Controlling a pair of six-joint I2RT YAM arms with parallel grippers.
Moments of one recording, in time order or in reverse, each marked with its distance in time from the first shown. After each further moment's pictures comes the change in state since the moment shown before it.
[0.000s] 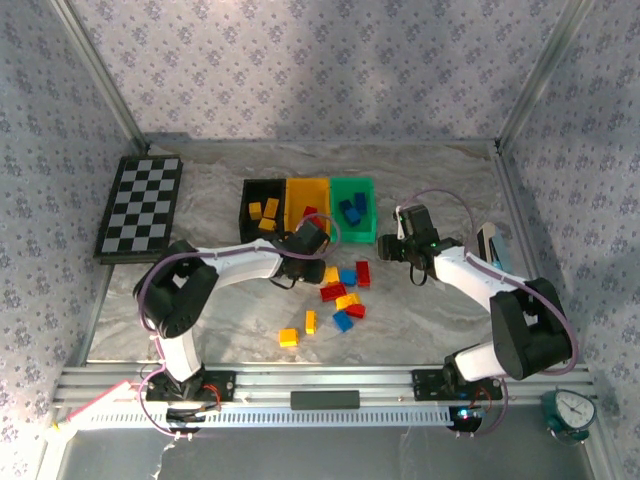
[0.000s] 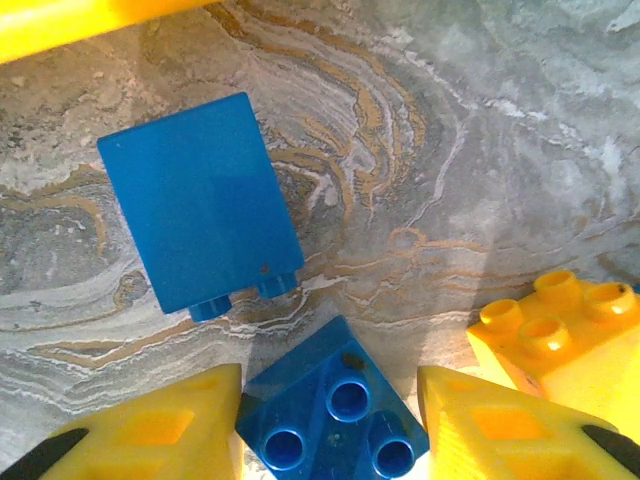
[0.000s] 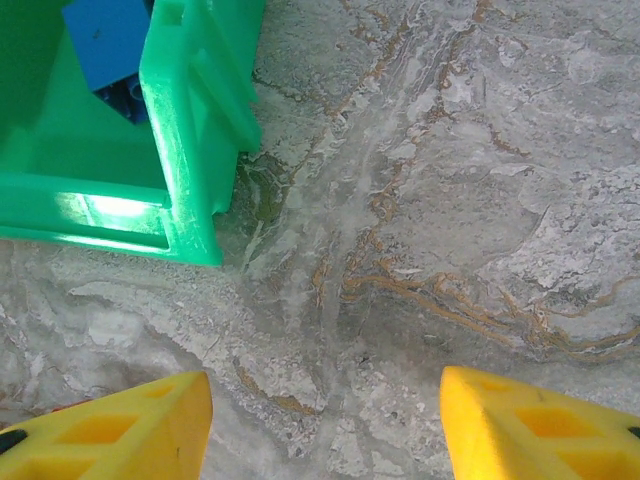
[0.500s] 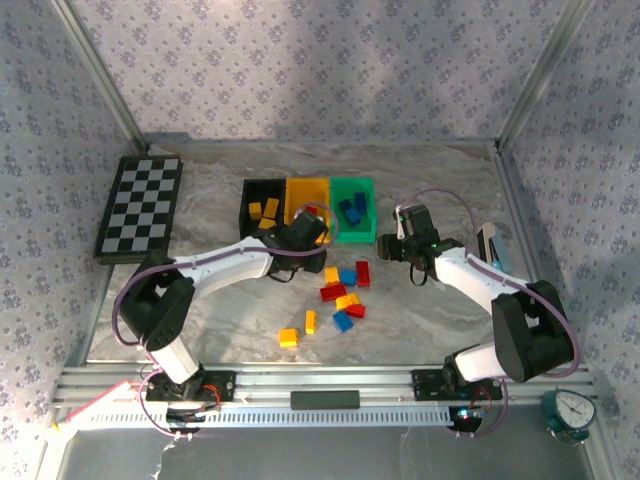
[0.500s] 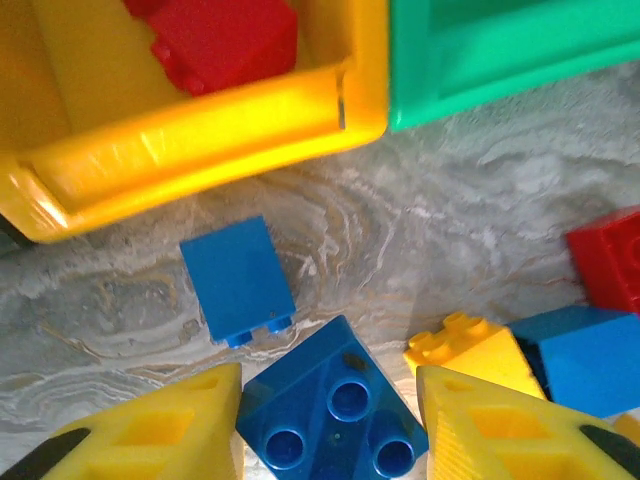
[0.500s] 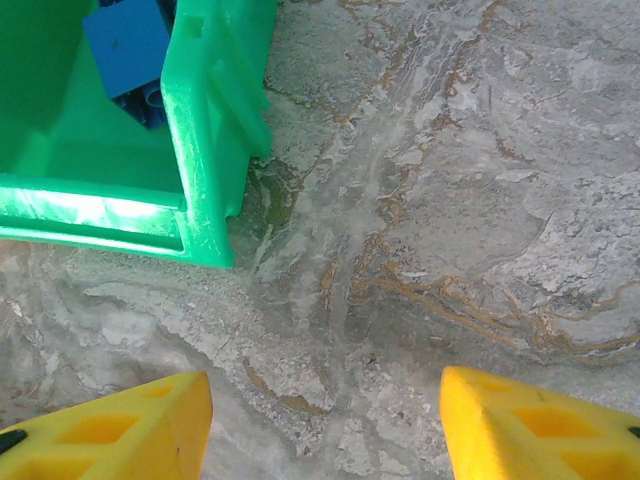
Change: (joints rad) left arm -0.011 -0.114 0.061 -0.032 -0.074 0.043; right arm 0.004 -0.013 -0.006 0.008 -0.011 0.000
